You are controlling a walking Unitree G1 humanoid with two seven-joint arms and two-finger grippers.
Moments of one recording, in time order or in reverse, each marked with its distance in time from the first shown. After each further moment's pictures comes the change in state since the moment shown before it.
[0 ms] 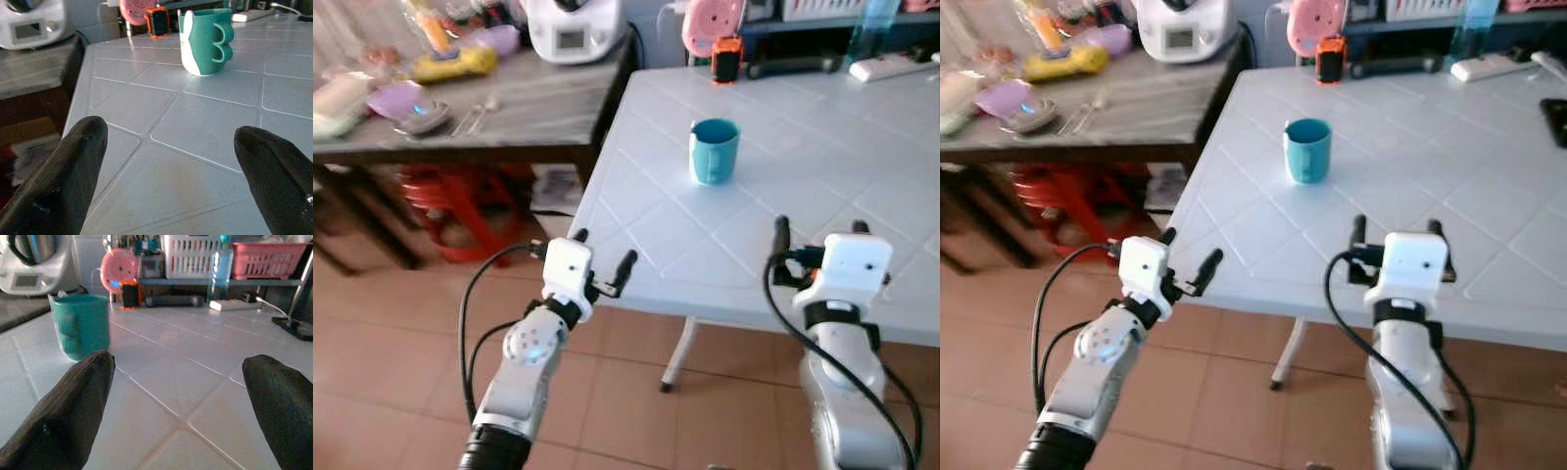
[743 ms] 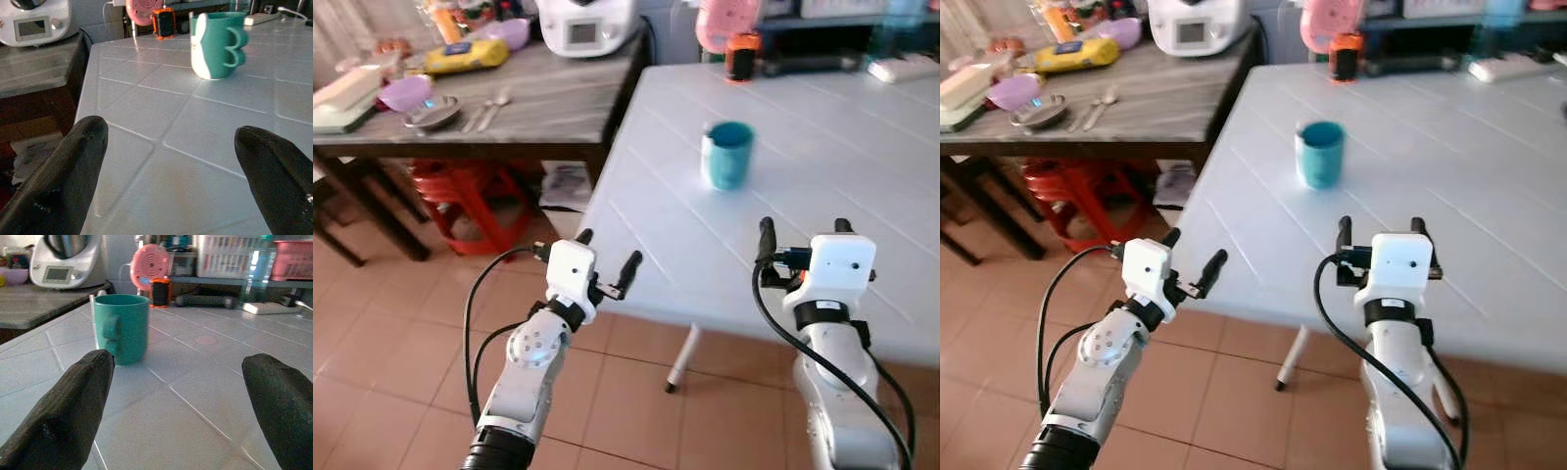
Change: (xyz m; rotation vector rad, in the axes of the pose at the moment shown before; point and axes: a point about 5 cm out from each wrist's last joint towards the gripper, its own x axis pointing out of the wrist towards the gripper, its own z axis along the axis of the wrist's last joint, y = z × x) left arm -0.001 -0.004 0.000 0.002 -0.020 -0.032; right arm -0.002 0.011 0.001 0.011 -0.008 0.076
